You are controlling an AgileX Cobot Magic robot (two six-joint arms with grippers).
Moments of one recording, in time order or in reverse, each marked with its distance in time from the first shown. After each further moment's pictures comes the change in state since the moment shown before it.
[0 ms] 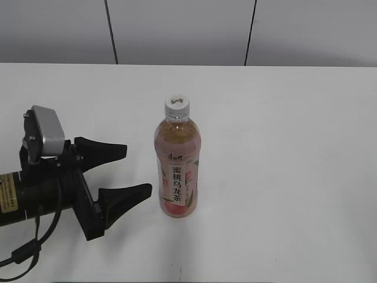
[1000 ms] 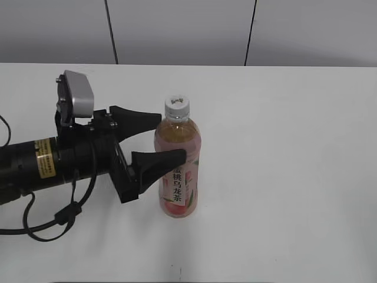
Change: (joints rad) left arm -0.108 0.011 -0.198 0.013 0.000 -0.153; right arm 0.000 0.000 0.000 0.000 0.000 0.000
